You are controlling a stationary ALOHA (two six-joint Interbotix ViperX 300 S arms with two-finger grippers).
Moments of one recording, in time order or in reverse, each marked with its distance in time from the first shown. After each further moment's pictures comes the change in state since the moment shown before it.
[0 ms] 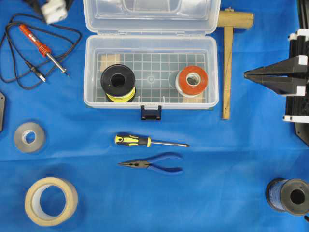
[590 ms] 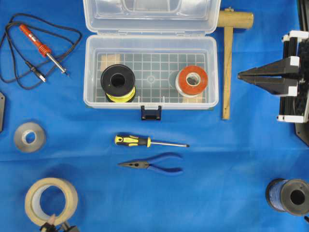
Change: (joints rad) left arm 0.140 0.471 -0.348 0.002 0.278 0.055; right arm -0.009 0.043 0.005 0.000 0.002 0.002
